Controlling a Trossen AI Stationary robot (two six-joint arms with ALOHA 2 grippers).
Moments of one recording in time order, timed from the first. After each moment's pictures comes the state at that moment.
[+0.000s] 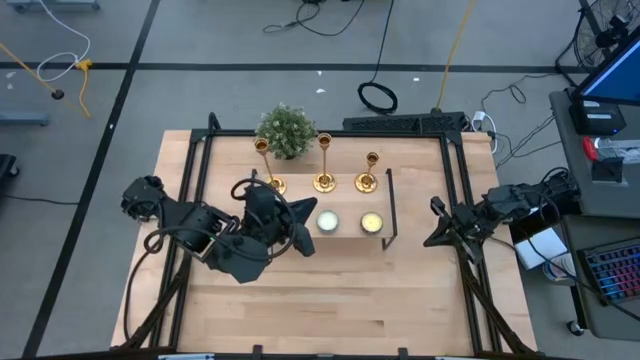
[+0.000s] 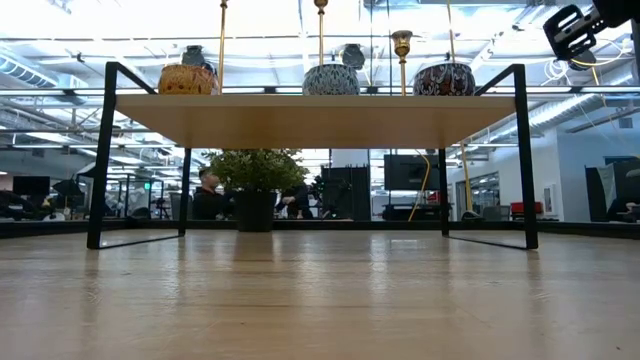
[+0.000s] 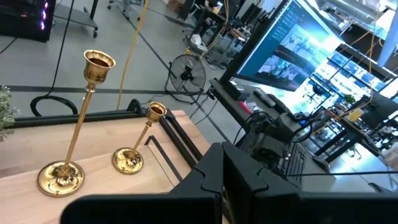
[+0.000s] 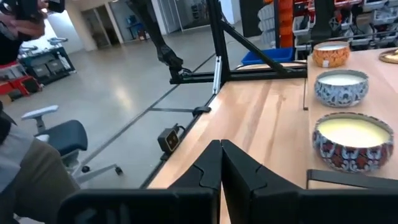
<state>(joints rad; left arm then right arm) -0.52 1.76 2.12 -0.80 -1.15 -1.04 0.36 0.24 0.43 -0.31 -0.13 0.24</state>
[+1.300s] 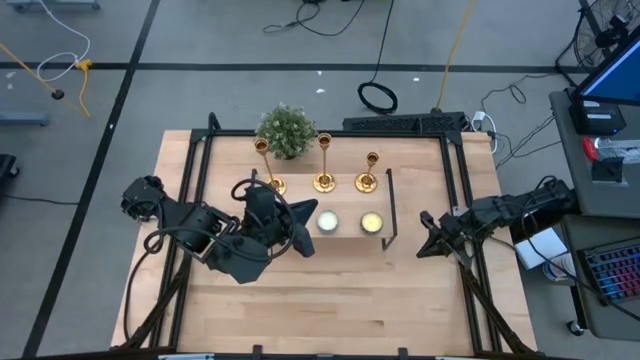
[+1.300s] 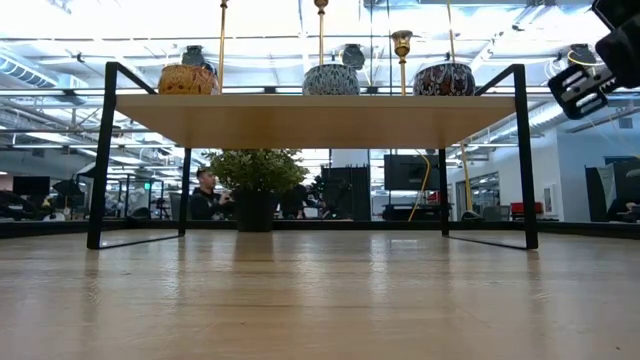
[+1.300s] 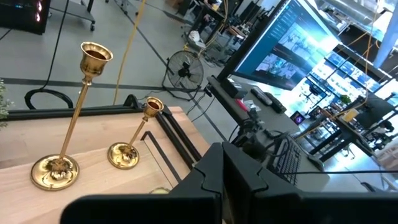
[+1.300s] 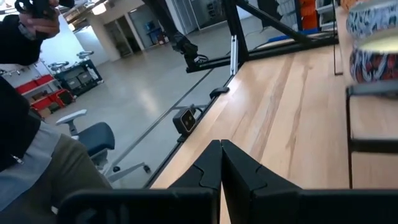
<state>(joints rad) -0.52 1.76 2.12 -0.80 -1.13 -1.07 0.33 0.10 0.15 -0.14 -0.24 0.36</state>
